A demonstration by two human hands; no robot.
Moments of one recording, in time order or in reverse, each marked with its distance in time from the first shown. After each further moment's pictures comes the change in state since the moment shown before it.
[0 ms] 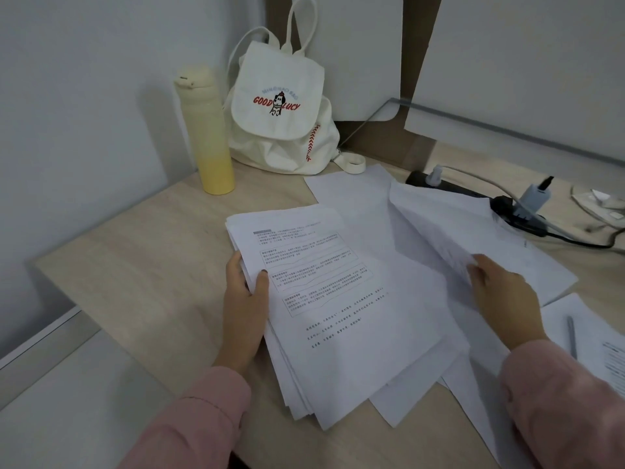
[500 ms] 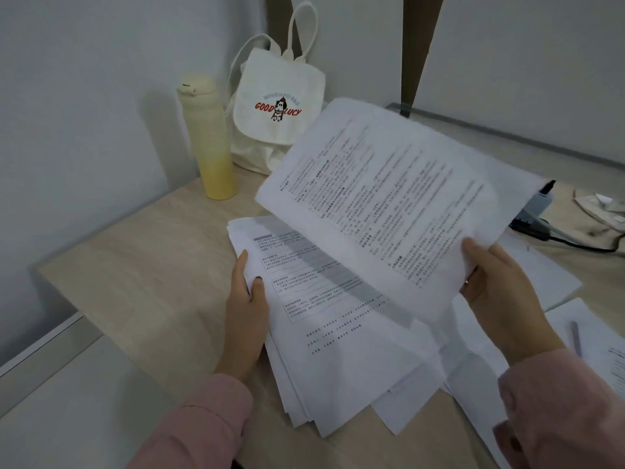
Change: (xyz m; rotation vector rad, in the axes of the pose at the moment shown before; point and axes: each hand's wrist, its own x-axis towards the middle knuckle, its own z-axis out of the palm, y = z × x) left_hand -0.002 0.004 0.001 0.022 -0.014 -0.010; right_hand -0.005 -0.062 -0.036 1.533 -0.207 0.366
